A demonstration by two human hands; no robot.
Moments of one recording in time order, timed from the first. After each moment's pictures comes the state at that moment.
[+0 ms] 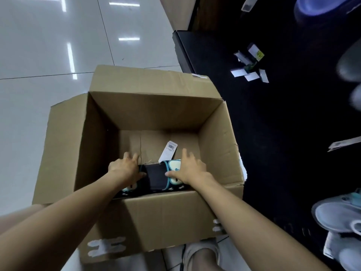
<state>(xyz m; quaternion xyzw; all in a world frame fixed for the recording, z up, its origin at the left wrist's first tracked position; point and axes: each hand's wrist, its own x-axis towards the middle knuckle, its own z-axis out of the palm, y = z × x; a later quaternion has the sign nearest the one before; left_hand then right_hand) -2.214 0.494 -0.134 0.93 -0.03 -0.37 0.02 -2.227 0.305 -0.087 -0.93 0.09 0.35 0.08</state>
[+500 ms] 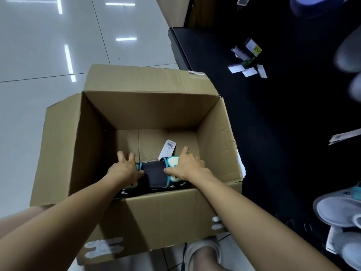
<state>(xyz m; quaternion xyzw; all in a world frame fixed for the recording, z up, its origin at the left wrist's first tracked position) -2.216 0.487 -0.136 0.91 0.07 -0.40 0.10 -2.222 0.309 -0.086 -0.92 0.13 0.36 0.10</state>
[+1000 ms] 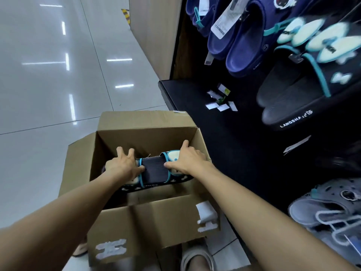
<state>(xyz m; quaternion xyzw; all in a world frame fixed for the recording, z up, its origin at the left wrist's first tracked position) -2.211 0.482 0.018 0.96 0.02 -0.25 0.06 -2.223 0.300 0.060 -0.96 0.10 0.24 0.09</state>
